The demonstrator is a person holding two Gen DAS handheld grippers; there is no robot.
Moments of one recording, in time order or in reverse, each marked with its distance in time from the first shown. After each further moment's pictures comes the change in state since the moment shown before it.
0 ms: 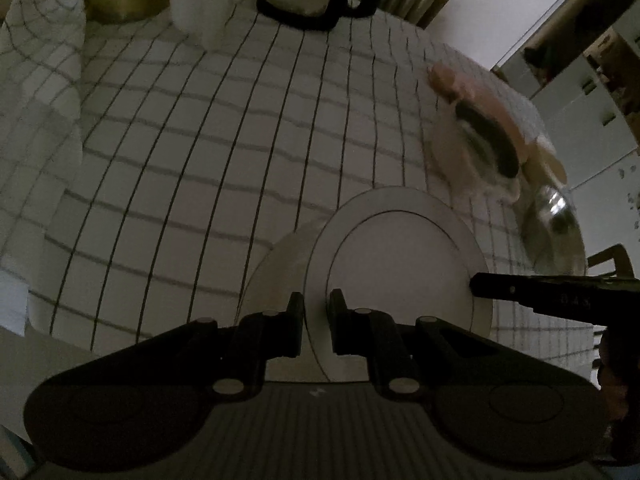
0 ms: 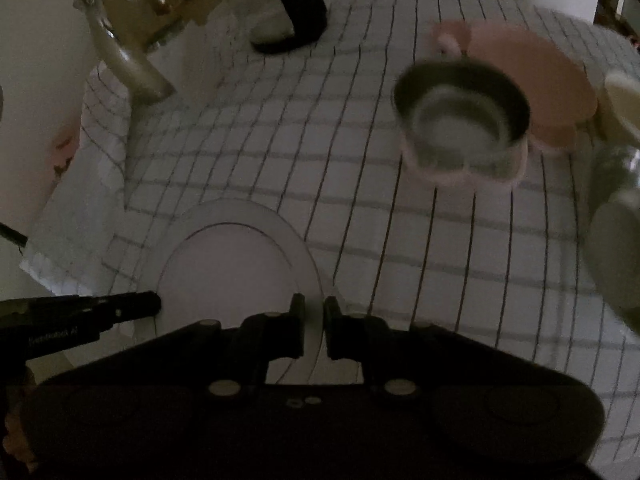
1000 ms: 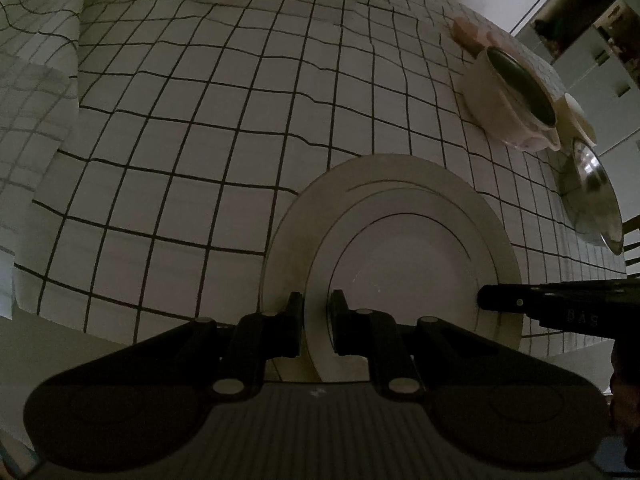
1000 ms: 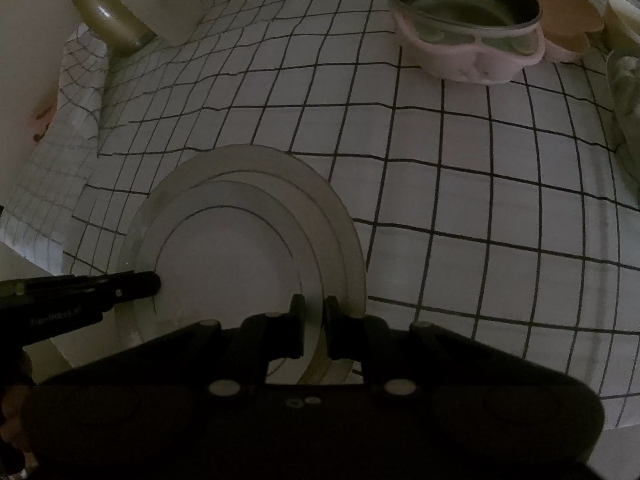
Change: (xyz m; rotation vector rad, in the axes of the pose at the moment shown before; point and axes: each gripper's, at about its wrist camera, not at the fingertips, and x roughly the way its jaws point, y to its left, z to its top) left arm 0.038 0.013 -0.018 0.043 0.055 0.056; right arm 0.050 -0.003 -0.042 0.043 0.080 -0.010
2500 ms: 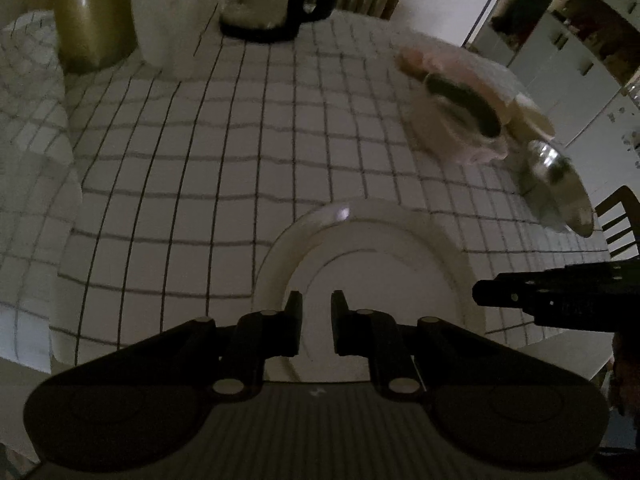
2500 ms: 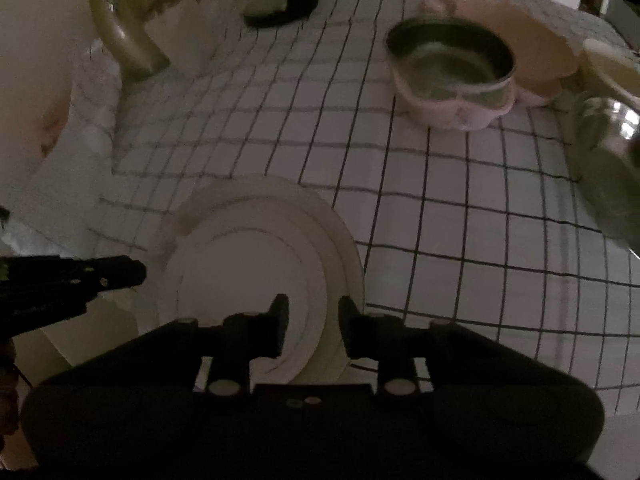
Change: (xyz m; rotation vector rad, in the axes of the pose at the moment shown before) left arm -0.055 -0.025 0.007 0.153 -0.112 -0.017; right arm -0.048 0.017 -0.014 -0.028 -0.123 -0.048
